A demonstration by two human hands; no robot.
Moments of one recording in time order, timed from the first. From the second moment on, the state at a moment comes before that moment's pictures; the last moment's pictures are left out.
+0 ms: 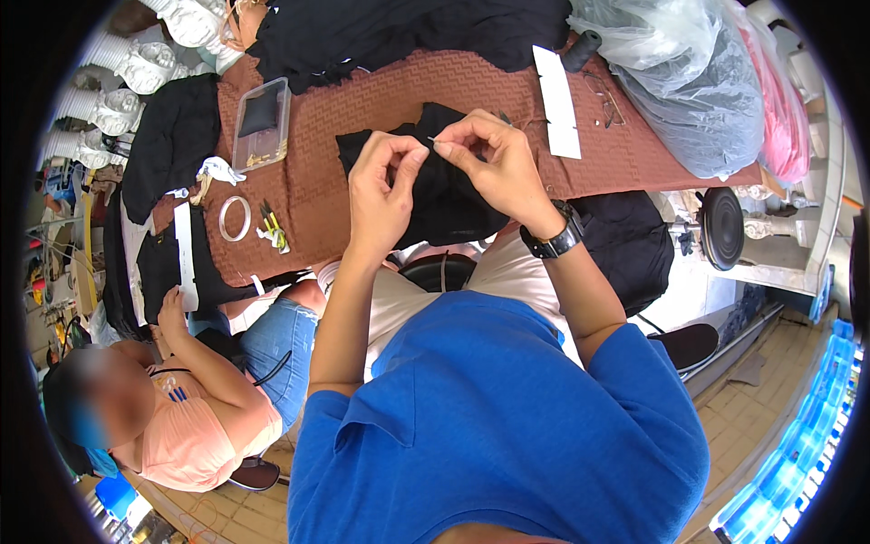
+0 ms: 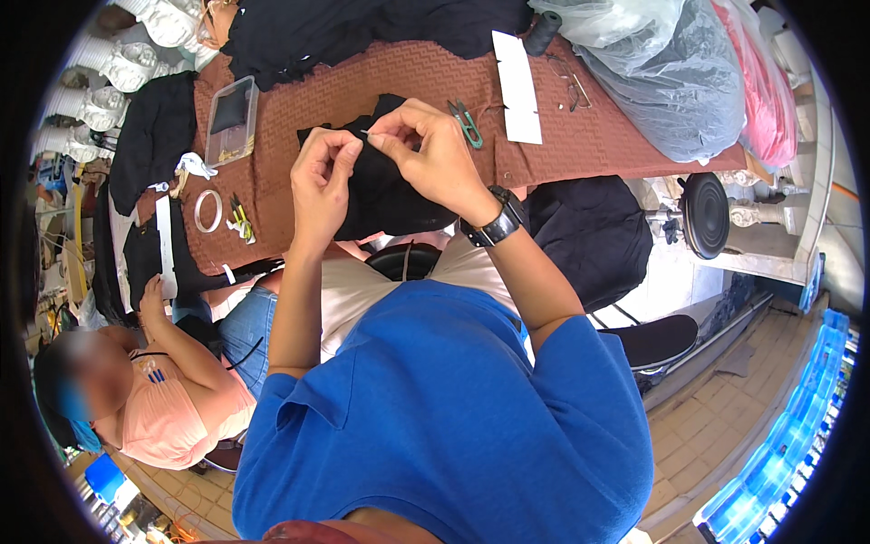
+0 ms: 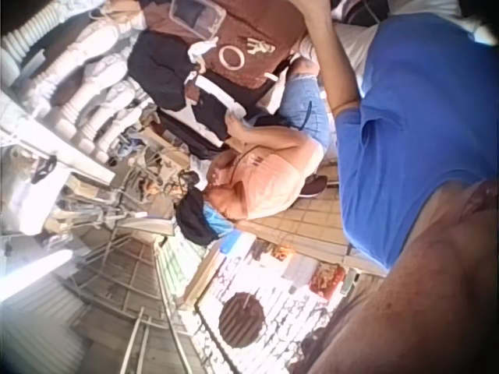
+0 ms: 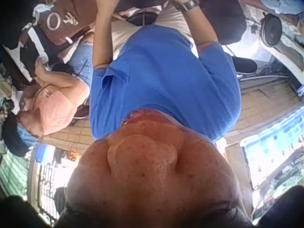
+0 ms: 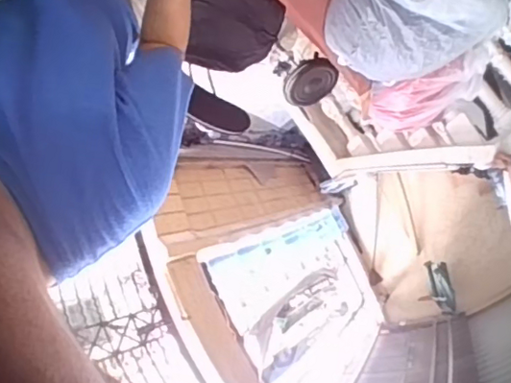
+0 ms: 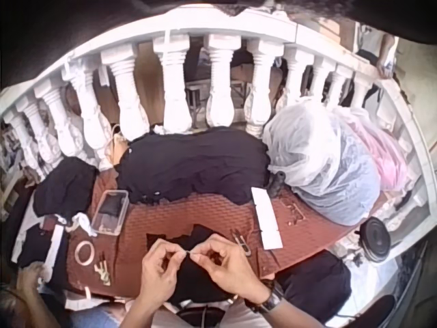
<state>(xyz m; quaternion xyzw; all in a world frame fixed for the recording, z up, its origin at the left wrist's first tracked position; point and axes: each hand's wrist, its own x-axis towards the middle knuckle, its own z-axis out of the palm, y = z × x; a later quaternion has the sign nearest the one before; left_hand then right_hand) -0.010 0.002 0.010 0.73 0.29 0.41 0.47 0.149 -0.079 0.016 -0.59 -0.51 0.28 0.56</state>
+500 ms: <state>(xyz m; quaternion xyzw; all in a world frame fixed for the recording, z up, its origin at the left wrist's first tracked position) -0.011 0.009 -0.010 0.68 0.28 0.39 0.55 0.146 -0.086 -0.003 -0.58 -0.50 0.32 0.56</state>
